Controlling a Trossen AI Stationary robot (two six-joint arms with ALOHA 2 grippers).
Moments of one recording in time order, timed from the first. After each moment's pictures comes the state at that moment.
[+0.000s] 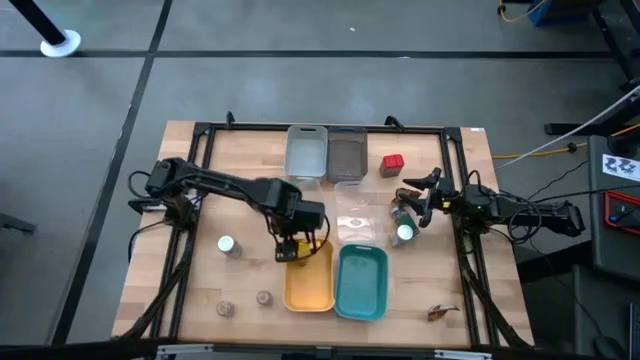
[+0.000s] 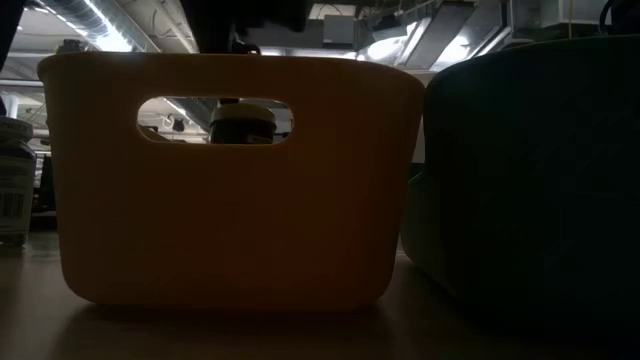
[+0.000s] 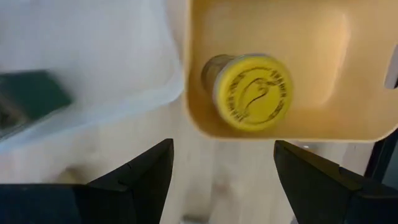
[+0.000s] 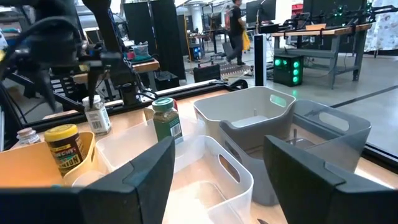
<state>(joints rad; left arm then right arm) -0.14 1.82 1.64 -1.25 0.09 -0.26 -0.05 0.08 0.01 0.06 0.27 0.13</state>
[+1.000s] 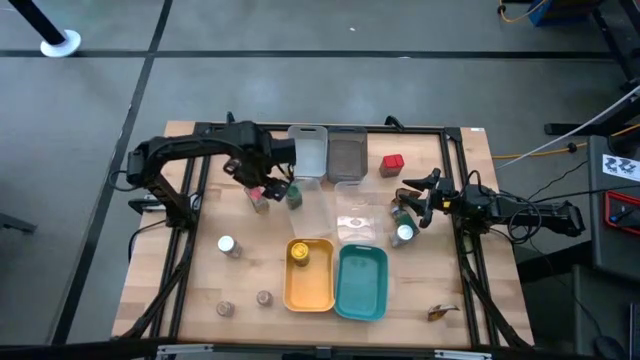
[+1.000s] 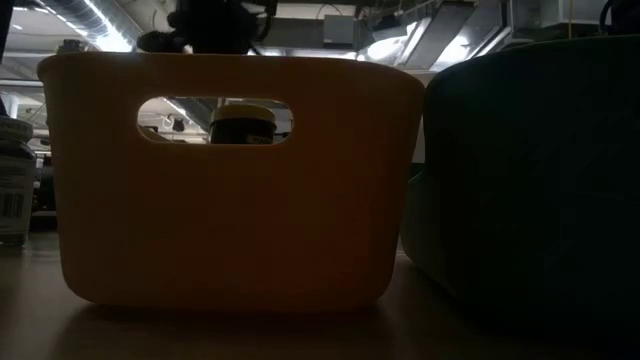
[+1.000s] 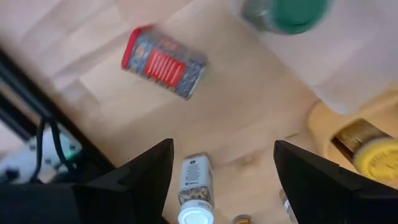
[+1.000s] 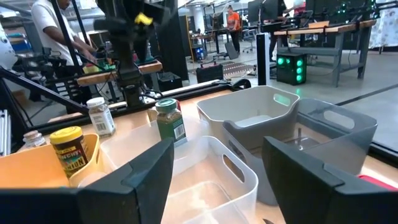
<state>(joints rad) 0.22 1.62 1.58 -1.56 0.05 -0.86 -0.05 0.08 0.01 0.06 0.25 0.15</state>
